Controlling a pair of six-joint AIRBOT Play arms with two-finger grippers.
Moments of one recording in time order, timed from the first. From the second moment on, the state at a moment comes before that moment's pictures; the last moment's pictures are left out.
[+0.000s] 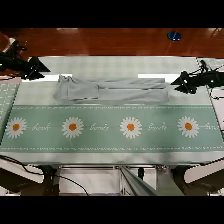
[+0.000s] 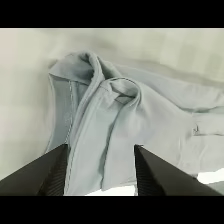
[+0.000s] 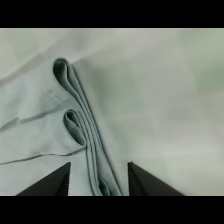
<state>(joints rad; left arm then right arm) 0.33 -1.74 1.66 0.94 -1.30 -1.42 -0.36 -1.81 1.43 -0.90 1.17 1.44</state>
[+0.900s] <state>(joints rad) -0.20 -1.47 1.27 0.93 -0.93 -1.32 -0.30 -1.31 1.16 -1.07 1.28 1.41</state>
